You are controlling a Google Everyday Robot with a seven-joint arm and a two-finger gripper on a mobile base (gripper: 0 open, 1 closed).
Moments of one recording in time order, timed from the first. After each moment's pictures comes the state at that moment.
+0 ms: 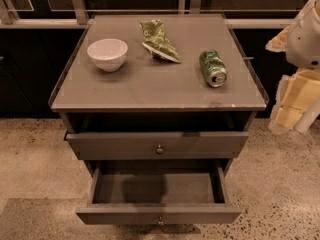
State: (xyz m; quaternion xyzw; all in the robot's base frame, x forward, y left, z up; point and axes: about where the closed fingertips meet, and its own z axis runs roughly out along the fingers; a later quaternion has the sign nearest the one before) arm 0.438 -0.217 0.976 -0.60 0.78 -0.03 0.16
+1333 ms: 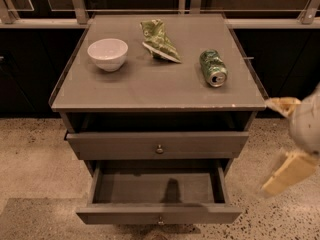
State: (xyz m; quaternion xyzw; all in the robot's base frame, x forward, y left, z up) arm 0.381 -0.210 0.892 -0.56 0.78 0.04 0.26
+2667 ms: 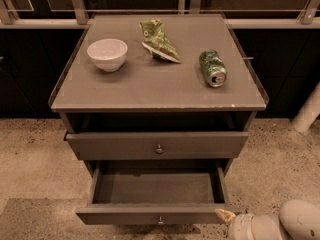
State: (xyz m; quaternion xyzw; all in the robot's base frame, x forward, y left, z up) arm 0.313 -0.159 0.531 -0.41 0.82 0.30 0.24
